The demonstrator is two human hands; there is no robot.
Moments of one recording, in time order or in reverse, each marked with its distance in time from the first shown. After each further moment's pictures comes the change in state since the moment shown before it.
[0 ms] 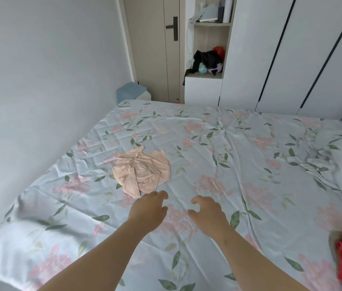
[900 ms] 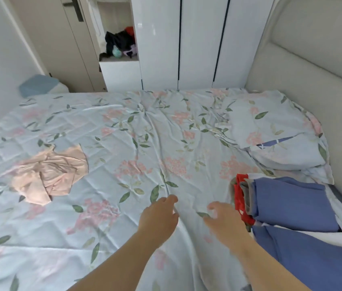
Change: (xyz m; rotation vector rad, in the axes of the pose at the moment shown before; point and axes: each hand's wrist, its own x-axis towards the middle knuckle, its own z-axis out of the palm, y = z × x) left_hand -0.021 0.272 0.121 -0.112 -0.186 0.271; right_hand -0.130 0.264 -0.090 0.128 0.238 0.390
